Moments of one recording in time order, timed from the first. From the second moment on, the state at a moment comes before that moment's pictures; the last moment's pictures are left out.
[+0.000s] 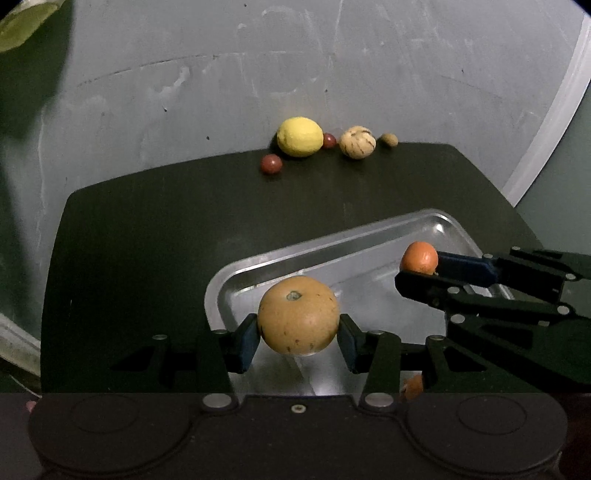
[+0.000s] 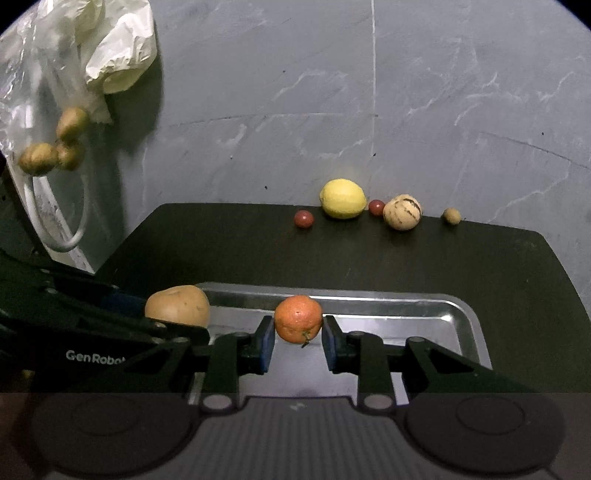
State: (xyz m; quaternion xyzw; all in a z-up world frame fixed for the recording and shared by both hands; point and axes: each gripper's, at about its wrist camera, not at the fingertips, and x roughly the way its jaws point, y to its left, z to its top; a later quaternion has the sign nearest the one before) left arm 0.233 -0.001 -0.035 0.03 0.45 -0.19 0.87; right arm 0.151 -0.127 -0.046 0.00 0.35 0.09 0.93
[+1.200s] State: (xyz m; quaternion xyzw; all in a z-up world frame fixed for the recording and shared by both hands) left arm 0.226 -0.001 -0.054 0.04 0.49 -0.19 0.85; right arm 0.135 -0.118 -0.074 0.00 0.39 0.10 0.91
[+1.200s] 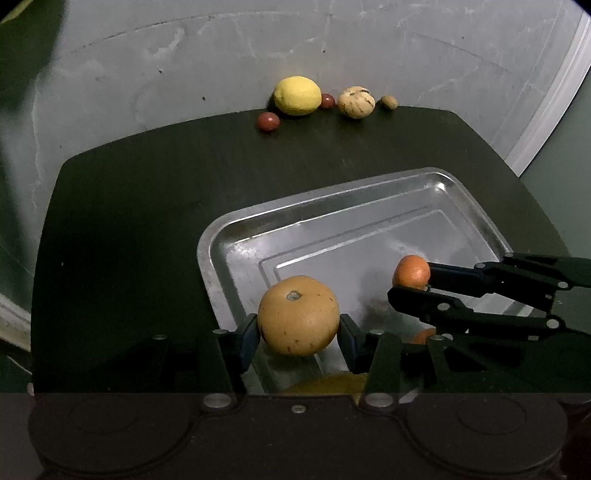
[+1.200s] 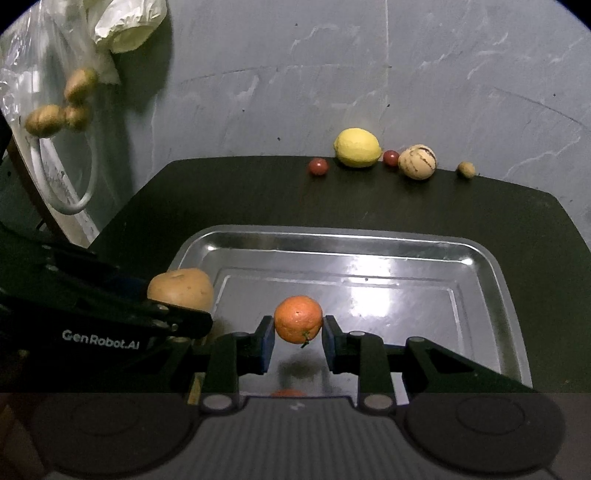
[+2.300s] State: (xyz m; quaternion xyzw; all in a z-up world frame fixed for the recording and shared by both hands) left arm 0.235 -0.007 -0.067 0.05 0.51 -0.19 0.84; right arm 0.137 -0.116 -0.087 0.01 0.42 0.09 0.90
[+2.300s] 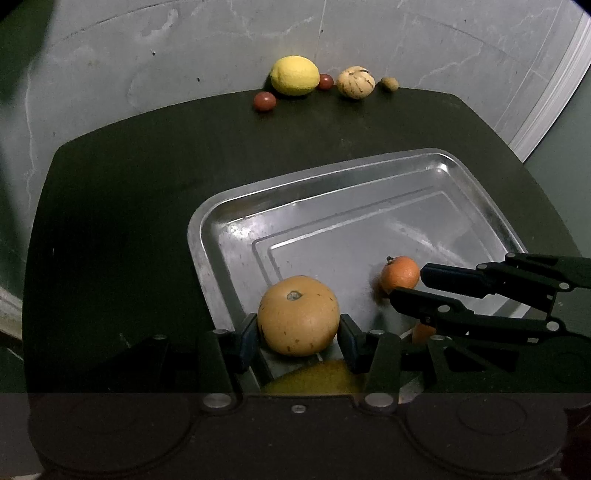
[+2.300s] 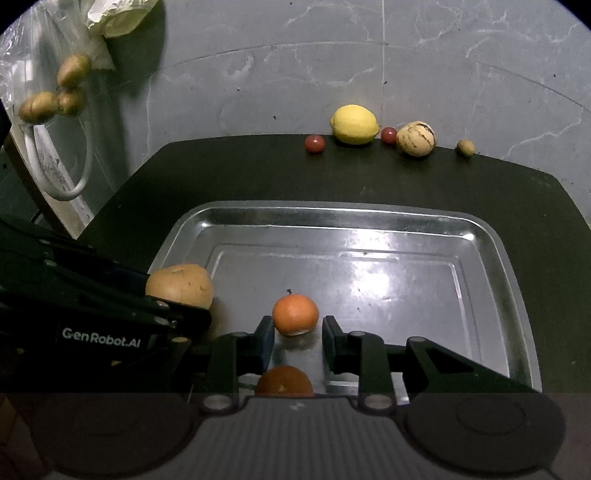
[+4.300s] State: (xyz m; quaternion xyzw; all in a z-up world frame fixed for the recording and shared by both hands) left arm 0.243 0.053 -0.042 0.01 0.45 -0.07 0.89; right arm 0.089 -0.139 -0.071 0.00 0.43 0.08 0.90
